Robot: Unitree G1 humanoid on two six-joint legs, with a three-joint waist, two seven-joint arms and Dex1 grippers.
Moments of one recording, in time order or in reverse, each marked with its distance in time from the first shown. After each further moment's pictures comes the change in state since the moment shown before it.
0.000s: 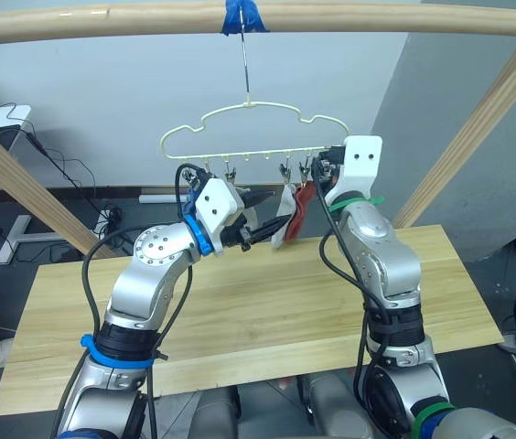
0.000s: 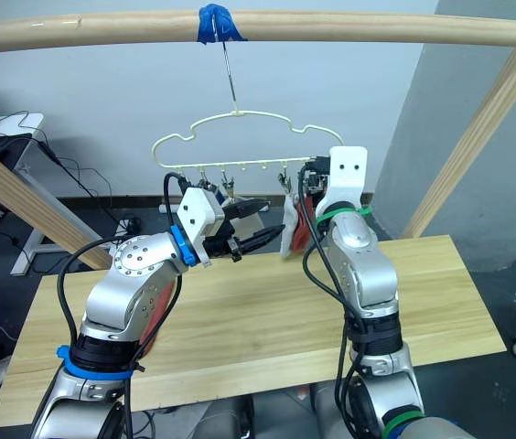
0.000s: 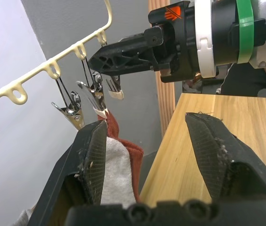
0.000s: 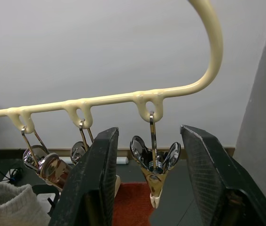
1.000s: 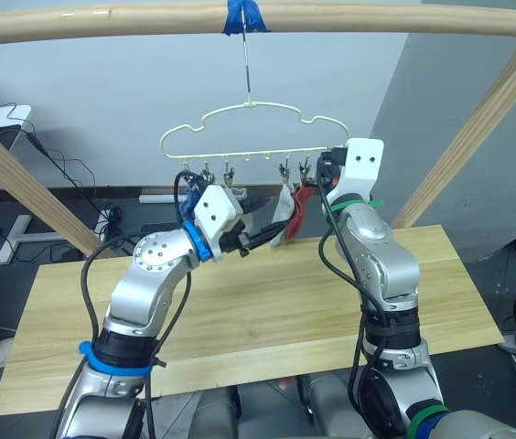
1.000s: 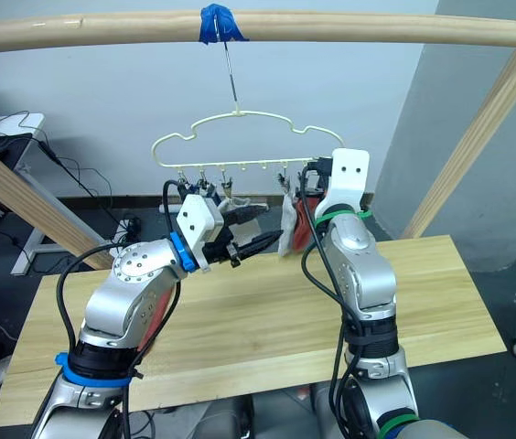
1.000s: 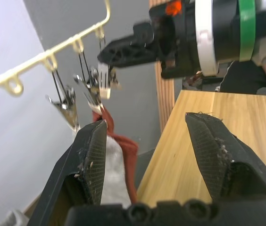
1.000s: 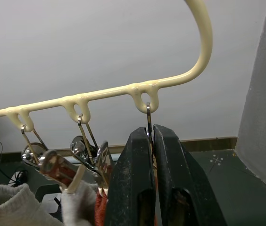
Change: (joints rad) left arm 0.085 0.000 0.003 -0.031 0.020 0.001 0.051; right arm 0.009 0.034 -0.027 -0.010 0.010 0.014 -0.017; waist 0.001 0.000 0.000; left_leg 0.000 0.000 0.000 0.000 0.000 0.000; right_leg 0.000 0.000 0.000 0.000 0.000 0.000
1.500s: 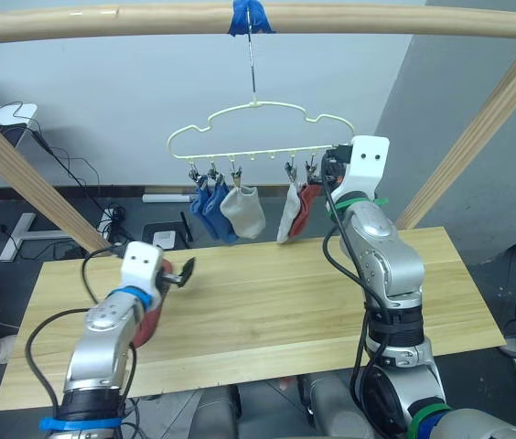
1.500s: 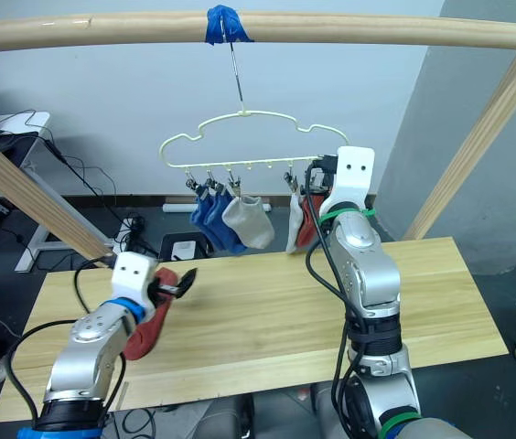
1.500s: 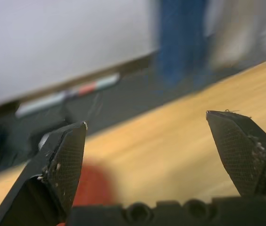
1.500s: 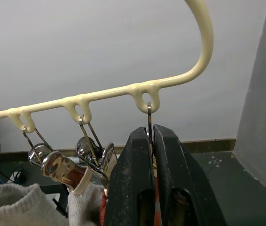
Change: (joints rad) left arm 0.263 0.010 0.325 0.354 0.106 -0.028 0.360; right arm -0.010 -0.019 -0.017 0.001 0.001 0.017 0.019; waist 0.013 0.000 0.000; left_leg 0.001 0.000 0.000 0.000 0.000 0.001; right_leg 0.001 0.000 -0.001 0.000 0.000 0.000
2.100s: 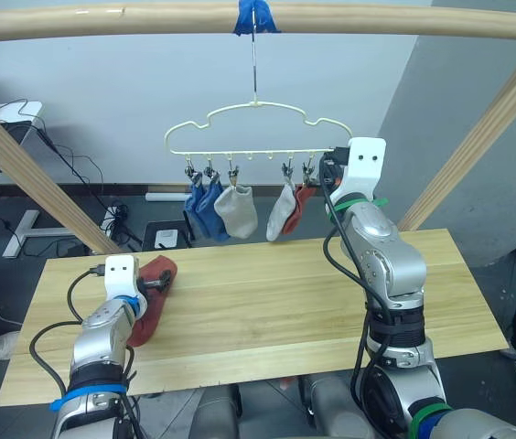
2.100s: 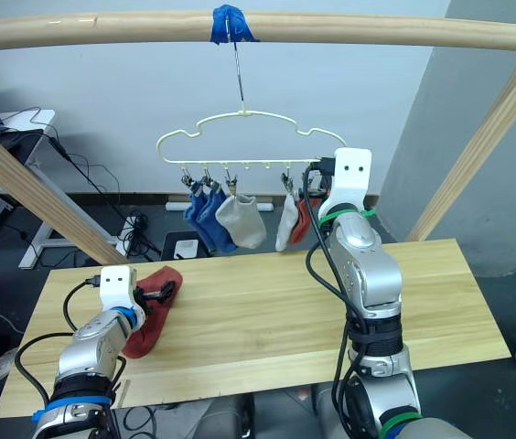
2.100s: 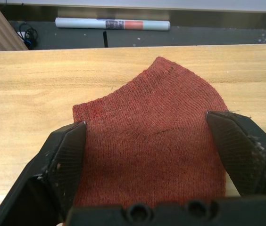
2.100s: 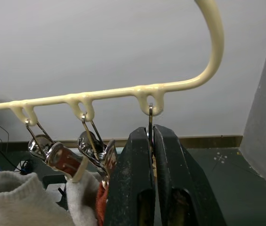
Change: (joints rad) left arm -0.171 -0.027 0.065 0.404 -0.032 -0.024 0.071; right arm 0.000 -0.003 0.000 -0.021 0.000 0.045 0.021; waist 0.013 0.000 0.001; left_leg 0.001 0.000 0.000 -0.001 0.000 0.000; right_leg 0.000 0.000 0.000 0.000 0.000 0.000
